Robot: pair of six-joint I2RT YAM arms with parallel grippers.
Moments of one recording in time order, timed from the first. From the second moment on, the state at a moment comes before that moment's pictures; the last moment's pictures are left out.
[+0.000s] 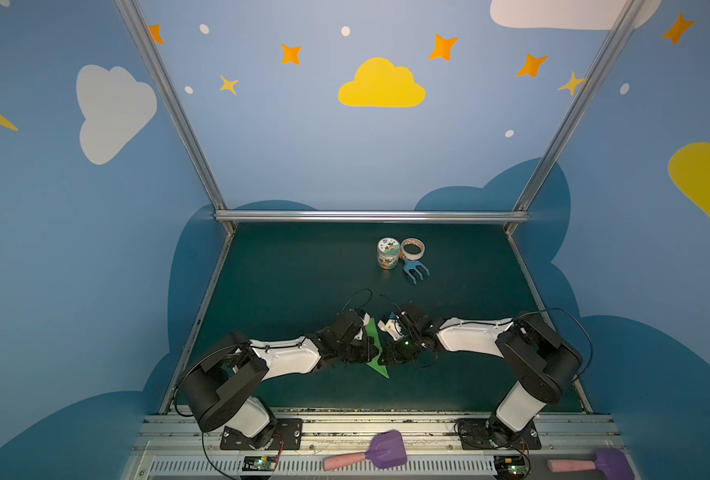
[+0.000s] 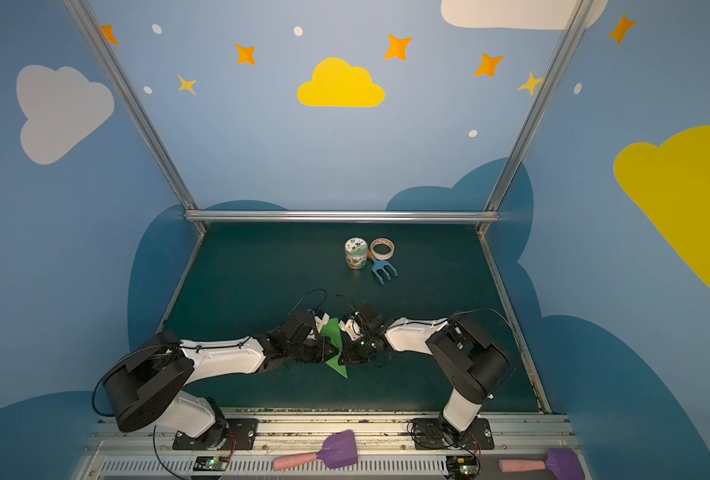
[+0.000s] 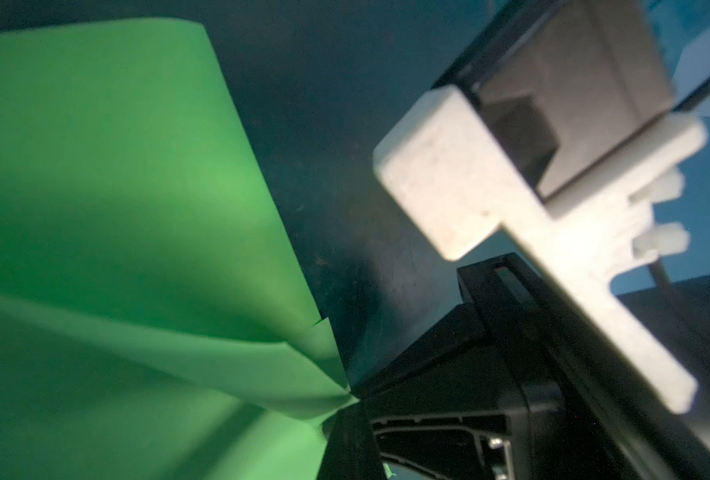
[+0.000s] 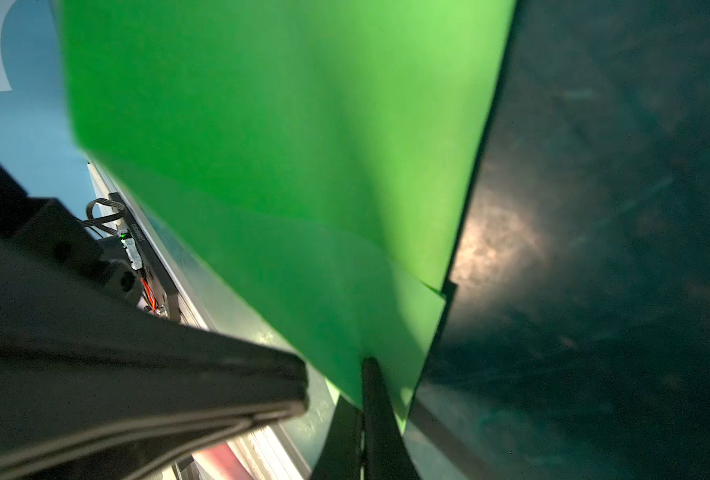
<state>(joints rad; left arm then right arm) -0.81 1.52 0.58 0.13 0.31 -0.83 0.81 1.70 0.75 -0.21 -0.57 0.56</state>
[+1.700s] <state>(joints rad) -0.81 1.61 0.58 0.20 0.21 -0.81 0.80 1.71 0.77 -0.22 -0.60 0.52</state>
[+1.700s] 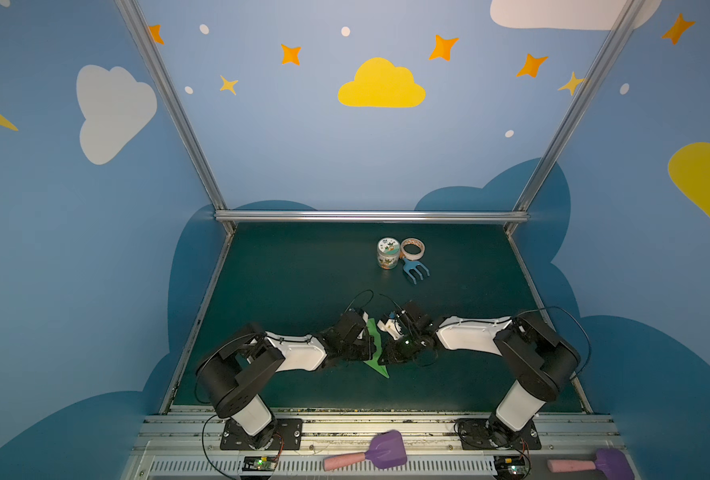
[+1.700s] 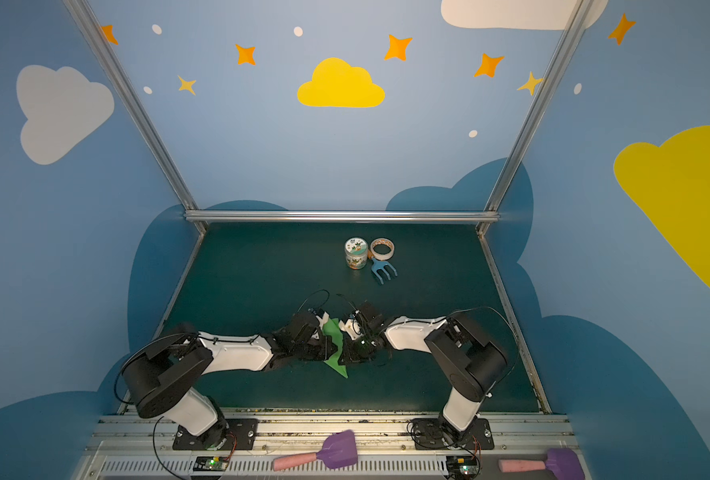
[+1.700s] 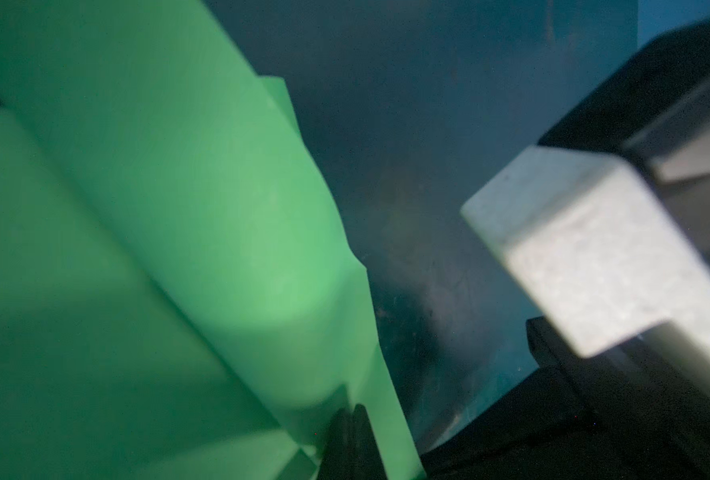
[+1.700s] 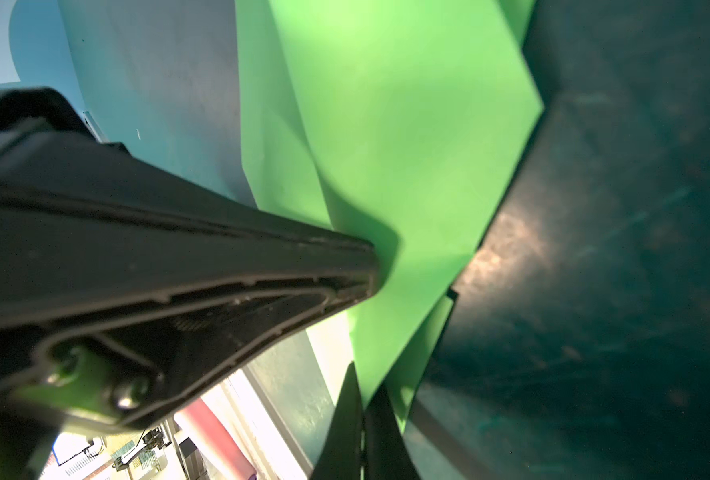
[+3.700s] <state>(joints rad) -0.81 1.58 0.56 0.18 0.12 -0.85 0.89 1.65 0.93 -0.53 -0.41 0.54</state>
